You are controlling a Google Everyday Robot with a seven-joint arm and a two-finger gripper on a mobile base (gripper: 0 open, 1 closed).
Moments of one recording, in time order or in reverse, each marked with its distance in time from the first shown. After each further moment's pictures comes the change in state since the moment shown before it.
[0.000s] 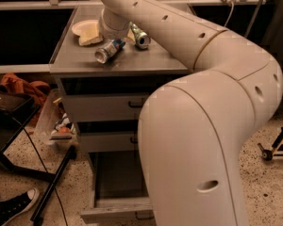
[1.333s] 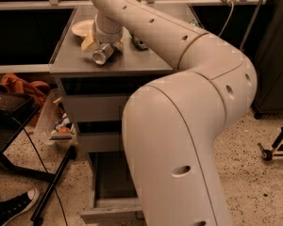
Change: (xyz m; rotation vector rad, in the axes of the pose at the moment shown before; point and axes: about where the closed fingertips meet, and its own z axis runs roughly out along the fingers) arm 0.007 0.012 0.029 0.000 0.065 -0.023
